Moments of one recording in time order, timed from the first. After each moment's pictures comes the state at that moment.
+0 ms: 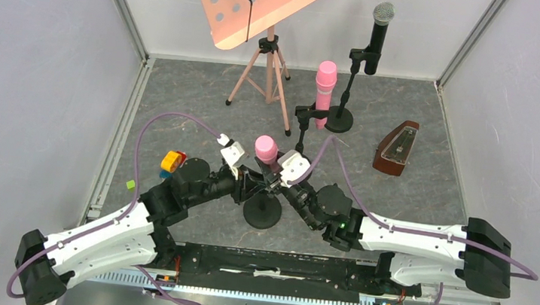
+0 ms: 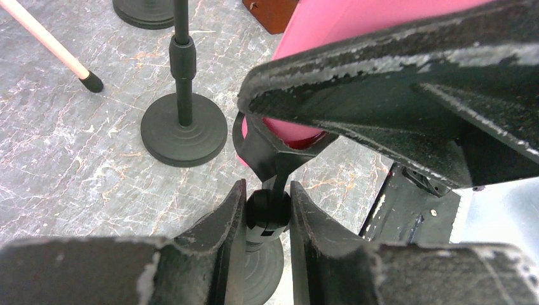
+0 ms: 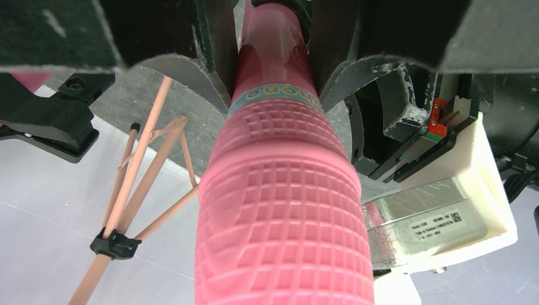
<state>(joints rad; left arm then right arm) -0.88 0.75 0.51 0.05 0.11 -0.22 1.30 1.21 0.71 0.74 0.51 -0.29</state>
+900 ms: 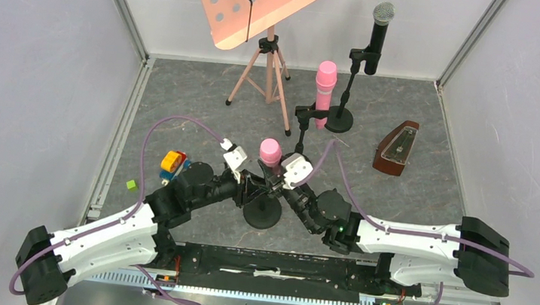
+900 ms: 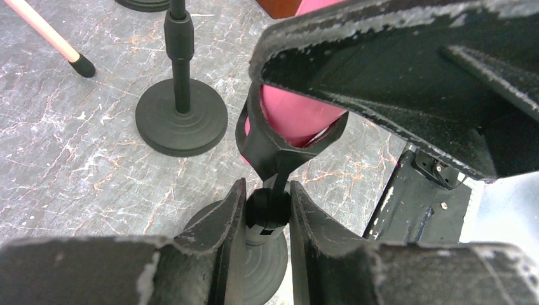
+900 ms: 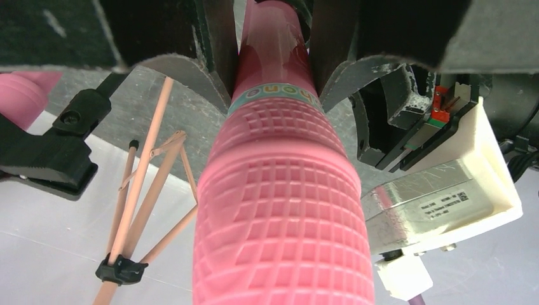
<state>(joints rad) -0.88 0.78 0.44 0.11 0.11 -0.22 1.31 1.22 0.63 0.85 0.58 -0.24</state>
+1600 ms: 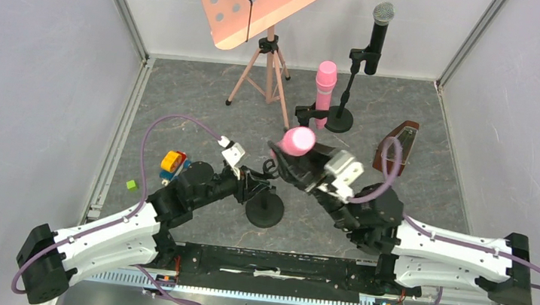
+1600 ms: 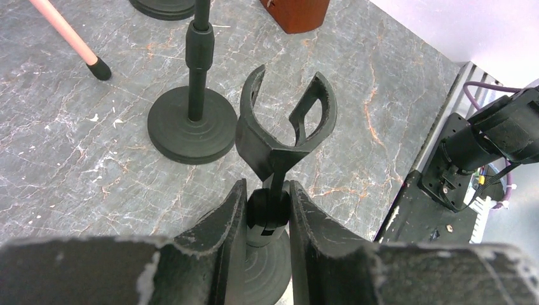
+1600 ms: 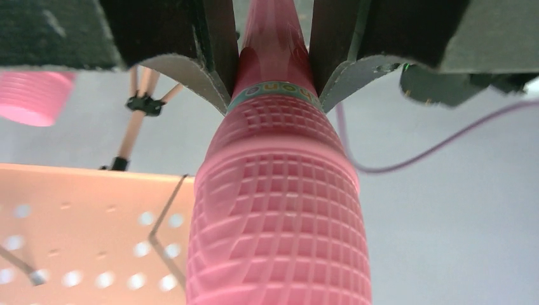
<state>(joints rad) -0.87 0.80 0.43 0.18 0.07 -0.26 1.33 1.03 0.85 0.71 0.34 -0.41</state>
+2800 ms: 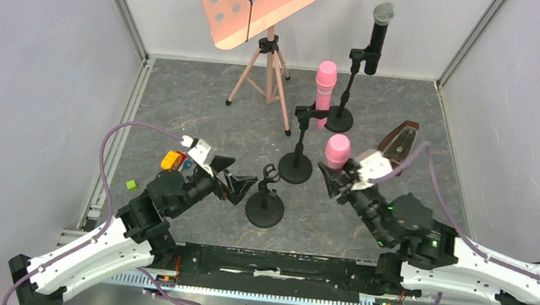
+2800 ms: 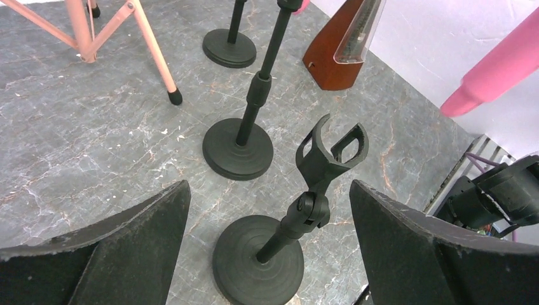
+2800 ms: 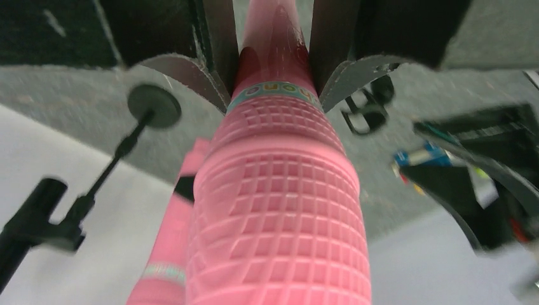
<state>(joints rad) -0.87 0.49 0.46 -0.04 -0.13 -0.30 1.33 0.64 0.82 -0.01 0.68 -0.17</state>
